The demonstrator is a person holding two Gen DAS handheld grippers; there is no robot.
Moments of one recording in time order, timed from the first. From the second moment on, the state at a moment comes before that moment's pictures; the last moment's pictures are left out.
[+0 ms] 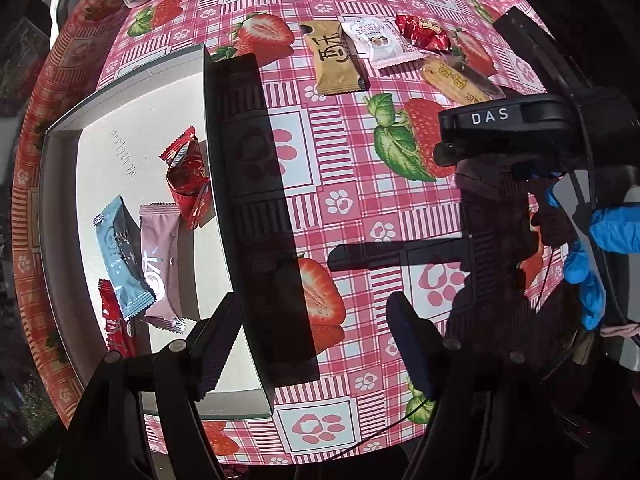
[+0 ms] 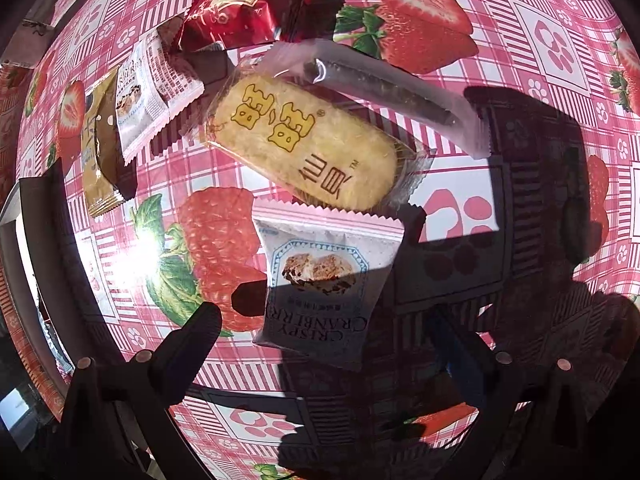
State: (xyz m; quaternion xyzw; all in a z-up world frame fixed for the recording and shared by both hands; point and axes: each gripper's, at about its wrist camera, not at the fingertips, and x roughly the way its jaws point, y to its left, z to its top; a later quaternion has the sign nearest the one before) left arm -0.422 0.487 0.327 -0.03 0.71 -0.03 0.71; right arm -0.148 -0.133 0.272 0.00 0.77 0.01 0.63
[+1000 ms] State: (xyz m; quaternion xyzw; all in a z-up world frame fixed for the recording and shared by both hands) left arm -0.368 0.528 0.336 -0.07 0.69 0.03 0.72; right arm -0.153 -0.127 0.293 -0.05 0.75 0.03 0.65
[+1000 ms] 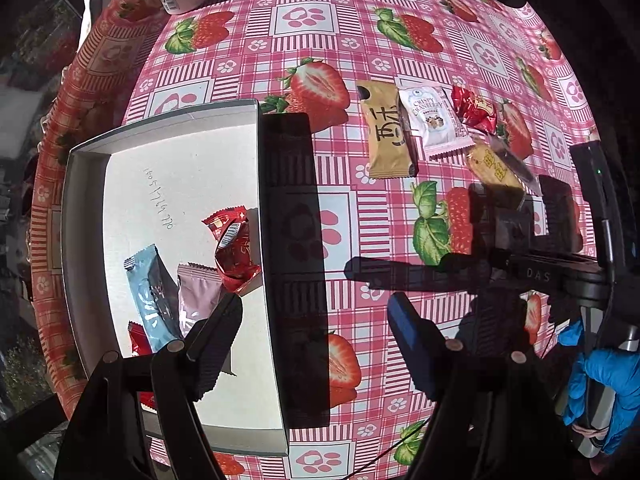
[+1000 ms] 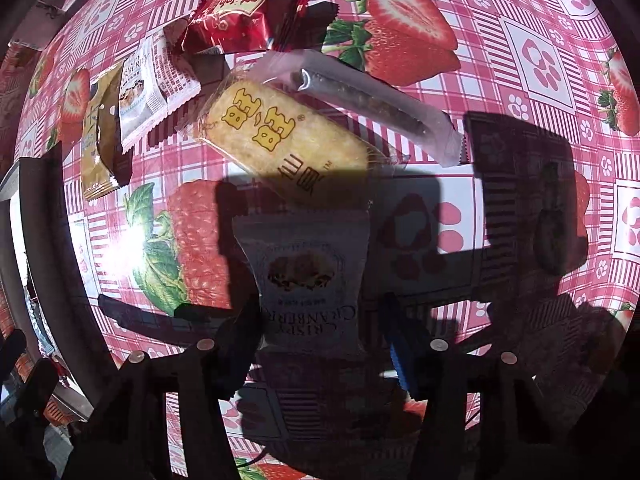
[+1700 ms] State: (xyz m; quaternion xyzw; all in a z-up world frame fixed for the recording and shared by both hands) left arm -0.251 0.490 0.271 -0.10 0.69 0.05 0.71; right arm -0.205 -0.158 0.288 -0.08 0.75 0.08 0.65
